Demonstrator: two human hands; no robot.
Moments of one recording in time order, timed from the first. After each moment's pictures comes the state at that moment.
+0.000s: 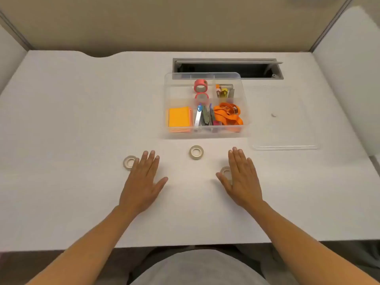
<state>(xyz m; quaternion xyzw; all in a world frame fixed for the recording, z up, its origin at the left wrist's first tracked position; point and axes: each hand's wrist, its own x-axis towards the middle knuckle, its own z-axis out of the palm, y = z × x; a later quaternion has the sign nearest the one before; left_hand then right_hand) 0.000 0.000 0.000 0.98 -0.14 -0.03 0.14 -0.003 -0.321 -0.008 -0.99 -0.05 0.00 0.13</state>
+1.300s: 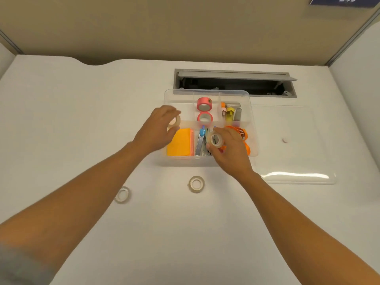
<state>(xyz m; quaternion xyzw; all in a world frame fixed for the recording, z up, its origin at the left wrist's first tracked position) 0.234 -0.051 0.072 0.96 -0.16 0.01 0.25 0.175 -0.288 0.046 -0.94 -0.06 -0.05 0.34</state>
